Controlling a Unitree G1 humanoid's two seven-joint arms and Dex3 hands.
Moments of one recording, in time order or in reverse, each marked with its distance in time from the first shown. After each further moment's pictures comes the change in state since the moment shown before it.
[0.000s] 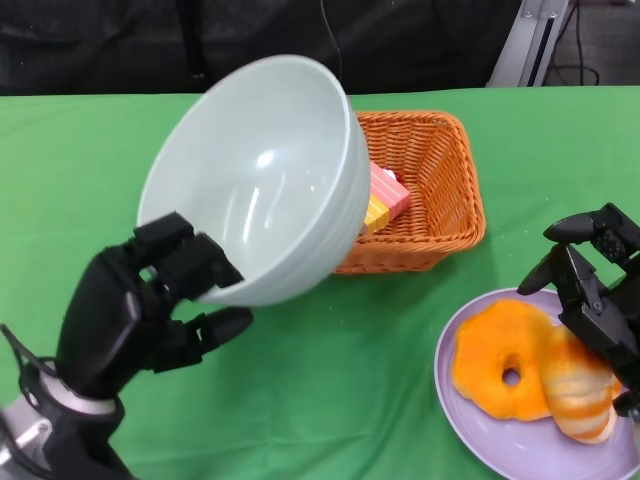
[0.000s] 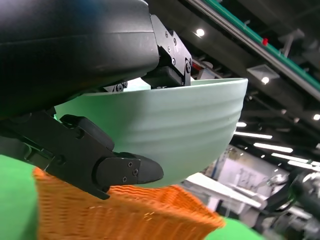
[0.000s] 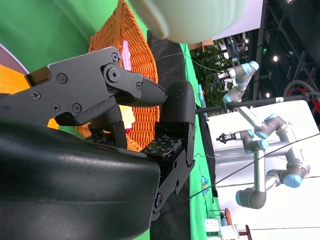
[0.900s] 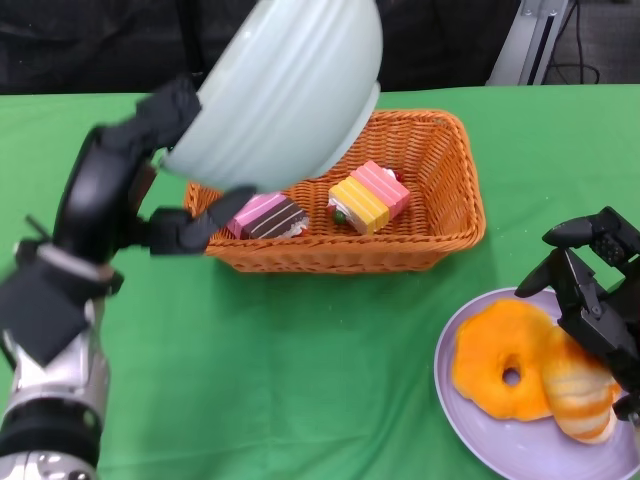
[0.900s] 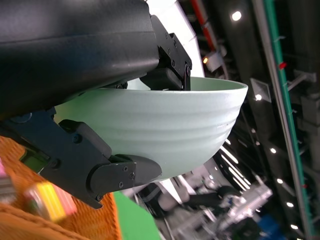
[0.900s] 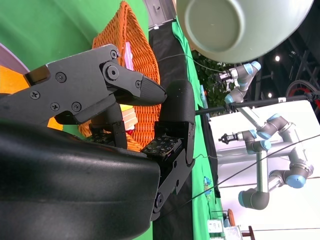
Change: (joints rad) left arm -0.203 -0.161 0.106 0.091 -1.376 0.087 -1.422; right arm 0.014 0.002 0.003 -0.022 0.000 0.012 0.000
